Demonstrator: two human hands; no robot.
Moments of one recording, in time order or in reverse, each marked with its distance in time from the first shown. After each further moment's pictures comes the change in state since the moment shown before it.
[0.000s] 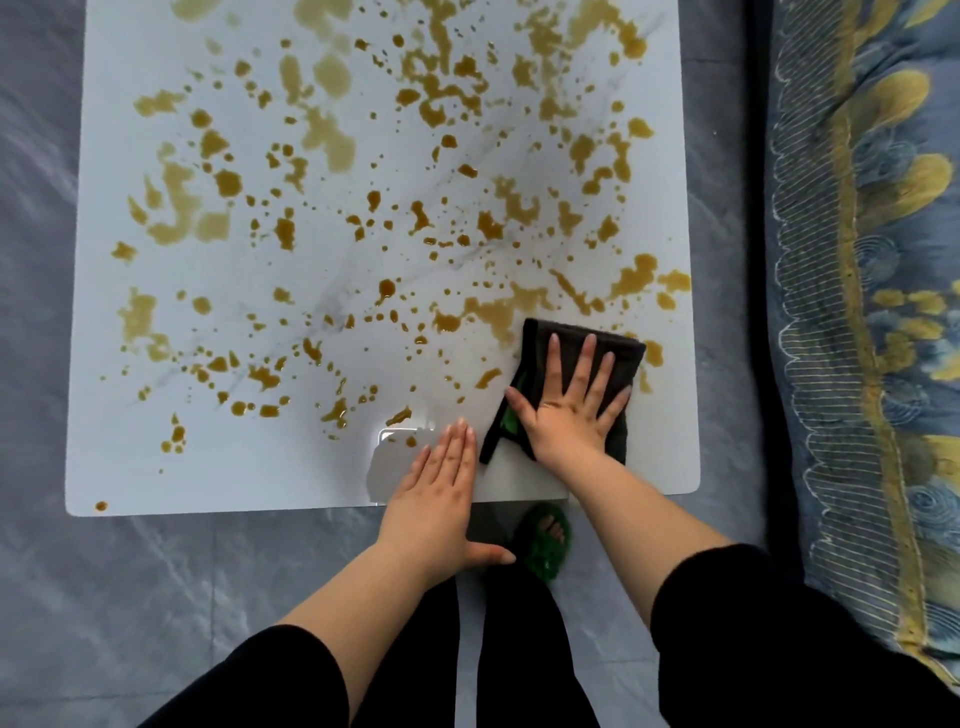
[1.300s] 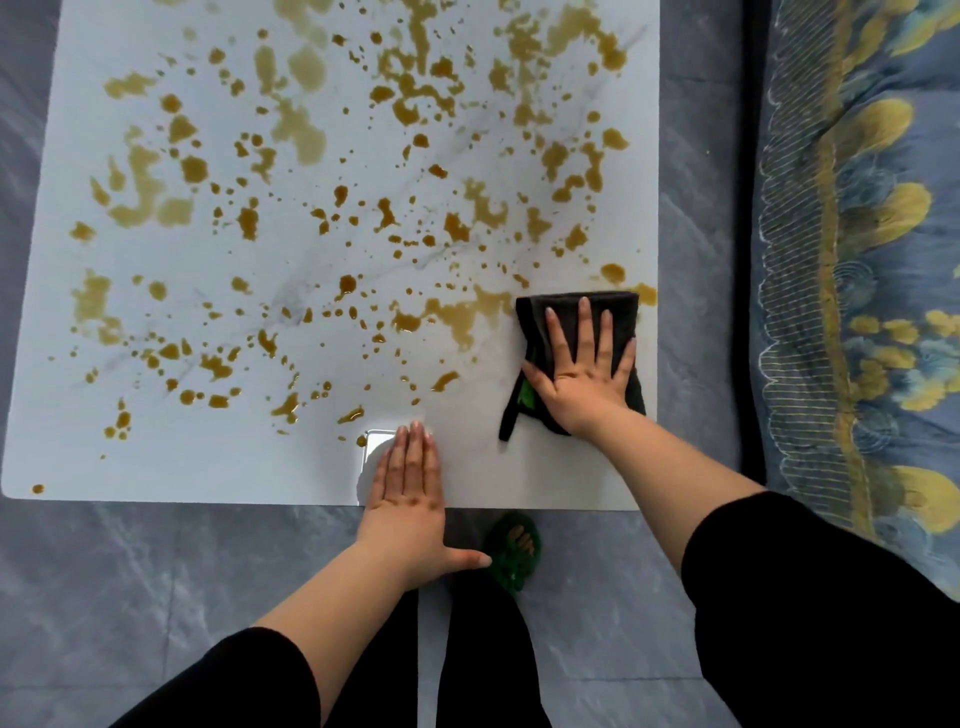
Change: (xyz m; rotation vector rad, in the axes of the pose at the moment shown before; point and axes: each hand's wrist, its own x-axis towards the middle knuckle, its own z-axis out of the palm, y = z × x) left_hand 0.013 0.039 0.003 -0.049 -0.116 -0.195; right_hand 0.054 0.067 -0.046 -0.115 -0.011 -0.240
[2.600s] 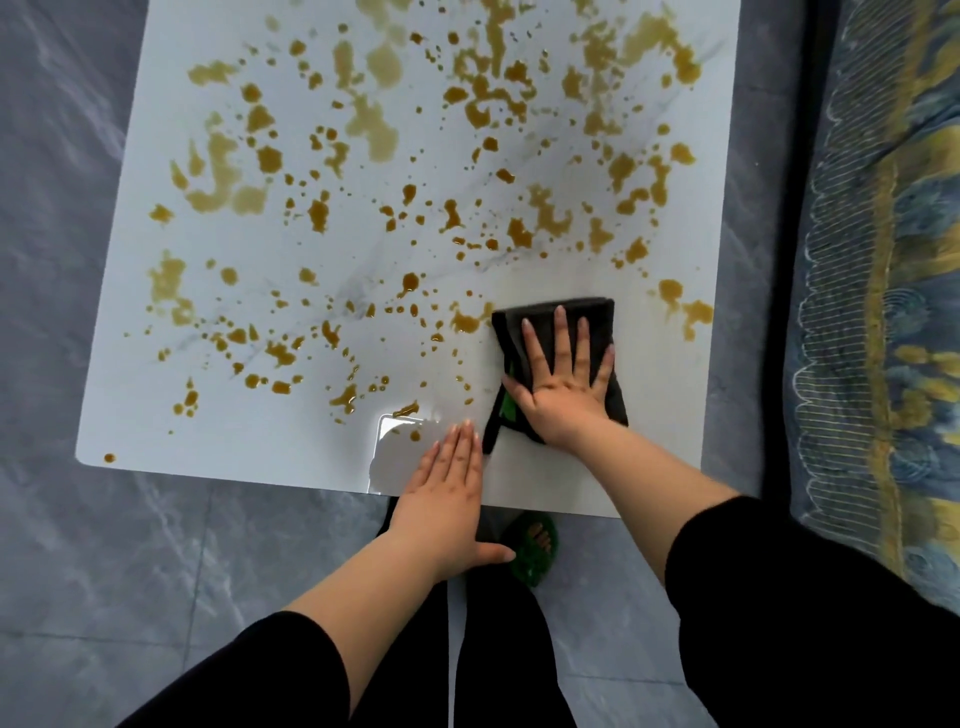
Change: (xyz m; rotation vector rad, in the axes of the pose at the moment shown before) left_hand -0.010 -0.020 -0.014 0.057 0.080 0.128; right_hand 0.000 -0.075 0.012 -0.074 -0.078 -0.117
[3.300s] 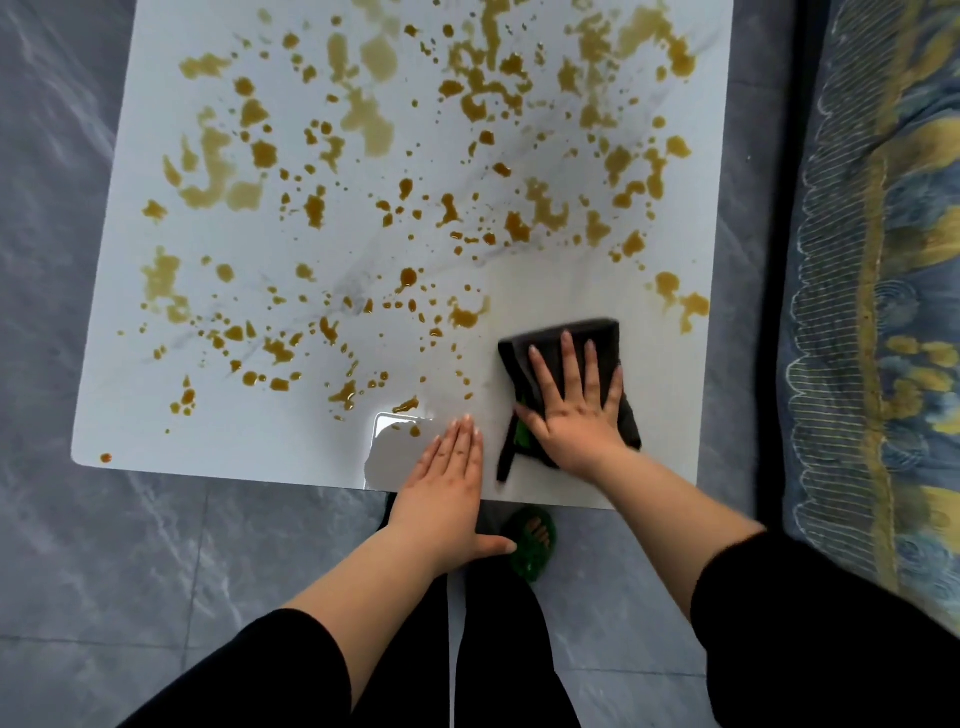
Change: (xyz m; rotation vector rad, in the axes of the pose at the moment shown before) left_hand -0.001 -0.003 0.002 -0.055 0.064 0.020; right_hand -0.026 0.017 0.020 -0.028 -0.020 -0.024
